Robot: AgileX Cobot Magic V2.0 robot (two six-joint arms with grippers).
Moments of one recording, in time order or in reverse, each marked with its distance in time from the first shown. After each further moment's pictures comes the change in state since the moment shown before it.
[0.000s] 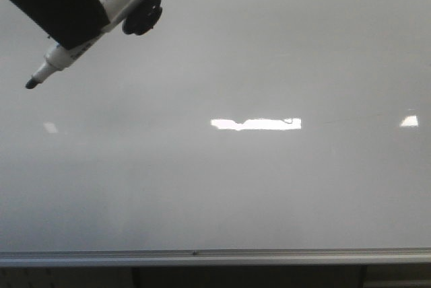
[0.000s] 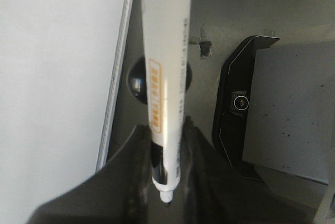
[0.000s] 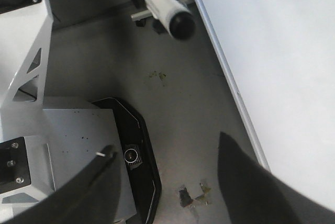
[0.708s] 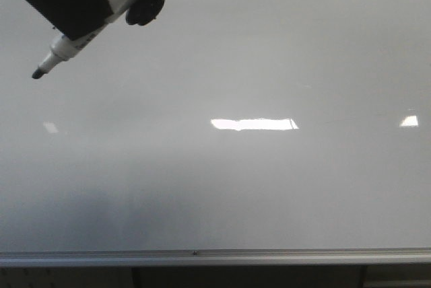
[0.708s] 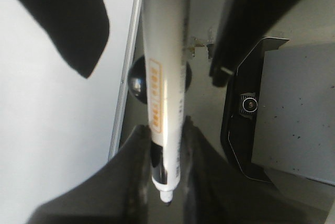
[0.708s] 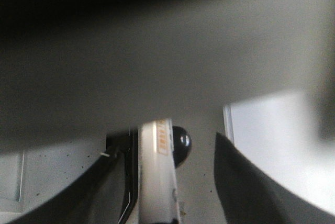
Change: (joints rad) left arm 0.000 -0.001 -0.003 0.012 -0.016 0.009; right arm 0.145 0.336 -0.245 0.002 -0.053 -0.131
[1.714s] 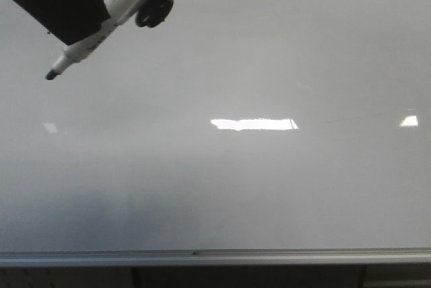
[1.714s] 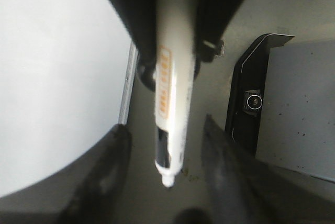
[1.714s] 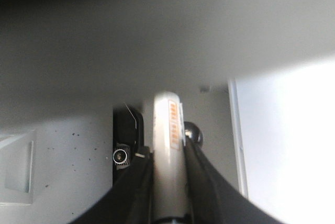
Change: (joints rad) left arm 0.002 -0.010 0.000 0.016 -0.014 -0.018; right arm 0.003 -0.011 -0.003 -0.049 0.040 0.067
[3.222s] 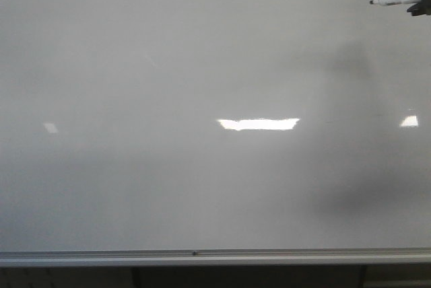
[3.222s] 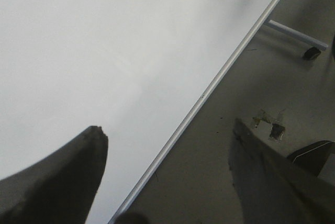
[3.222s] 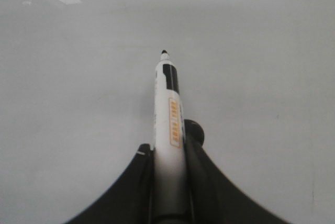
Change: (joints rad) left arm 0.280 -0.364 0.162 -0.037 -0.125 -0.164; right arm -0.521 -0.393 0.810 -0.273 -1.131 0.827
